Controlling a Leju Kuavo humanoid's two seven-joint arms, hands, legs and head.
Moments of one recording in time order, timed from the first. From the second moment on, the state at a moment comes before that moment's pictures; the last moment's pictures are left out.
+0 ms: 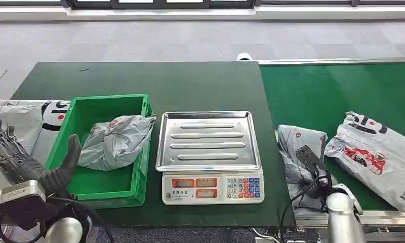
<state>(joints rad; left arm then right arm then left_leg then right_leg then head) 0.02 -0.14 -0.09 -1.87 -0.43 0.60 -0.44 -0.21 -0.04 -0.38 -1.06 0.85 0.22 0.25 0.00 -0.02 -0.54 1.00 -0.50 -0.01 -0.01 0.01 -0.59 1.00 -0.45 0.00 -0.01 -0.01</state>
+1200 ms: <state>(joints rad) 0.12 -0.17 -0.06 -1.99 -0.45 0.64 -0.46 -0.07 0.12 -0.25 -1.81 0.99 -0.48 -0.04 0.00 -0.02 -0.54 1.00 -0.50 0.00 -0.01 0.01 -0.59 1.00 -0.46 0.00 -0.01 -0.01</state>
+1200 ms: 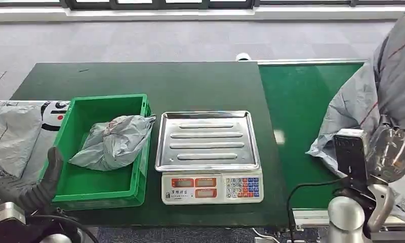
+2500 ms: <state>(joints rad) 0.03 -0.17 -0.14 -1.88 -0.44 0.63 -0.44 -0.28 0.12 0.40 -1.34 0.99 -0.25 -0.10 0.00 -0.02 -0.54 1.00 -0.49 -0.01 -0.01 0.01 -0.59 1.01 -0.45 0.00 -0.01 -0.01</state>
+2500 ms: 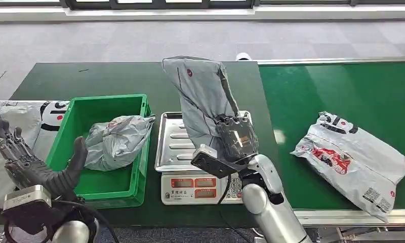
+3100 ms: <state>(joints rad) 0.03 -0.16 -0.14 -1.88 -0.45 0.63 -0.43 -0.31 0.13 0.42 -1.25 0.97 -0.26 -0.07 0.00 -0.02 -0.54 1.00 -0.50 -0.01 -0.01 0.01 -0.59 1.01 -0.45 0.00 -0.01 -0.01</state>
